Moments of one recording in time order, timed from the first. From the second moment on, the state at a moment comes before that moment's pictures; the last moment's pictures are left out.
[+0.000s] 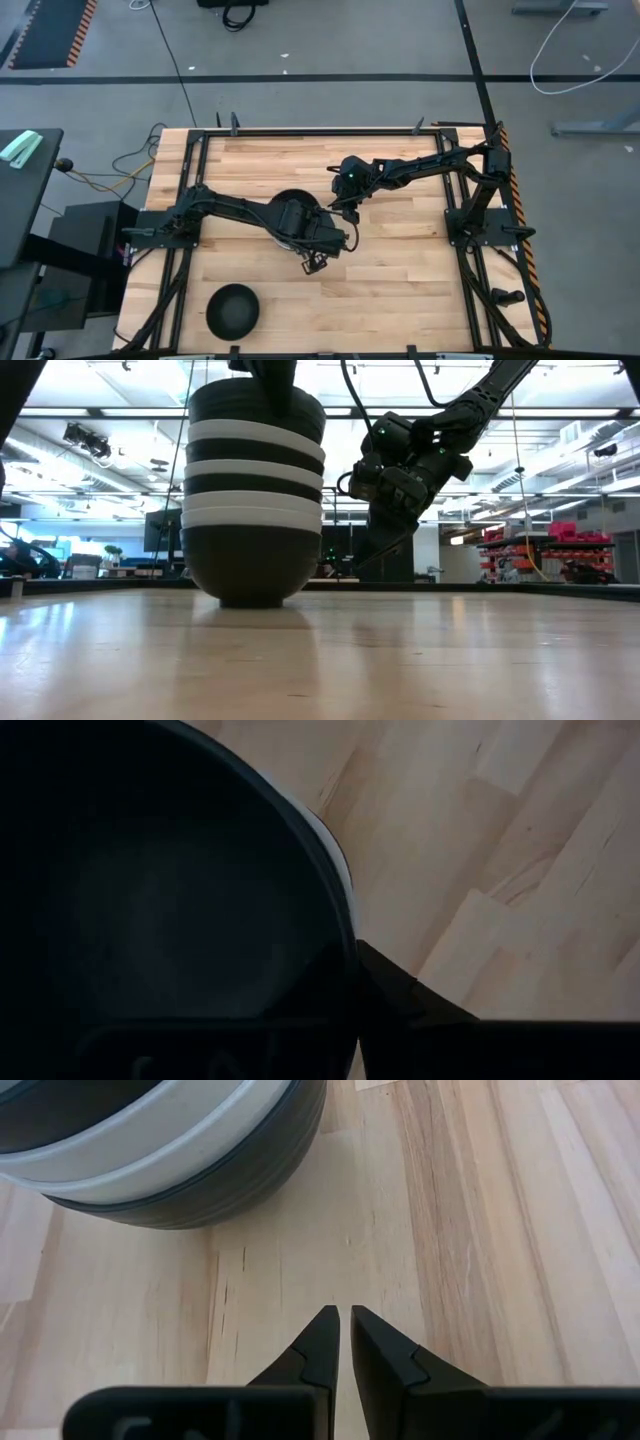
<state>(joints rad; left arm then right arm) -0.26 2.11 2.22 -1.57 -0.22 -0.69 -0.27 1.75 0.95 -0.10 -0.35 0.00</state>
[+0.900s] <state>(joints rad) -0.27 2.10 2.26 -1.57 -0.25 -0.70 -0.27 1.75 0.95 -0.11 -0.35 0.00</state>
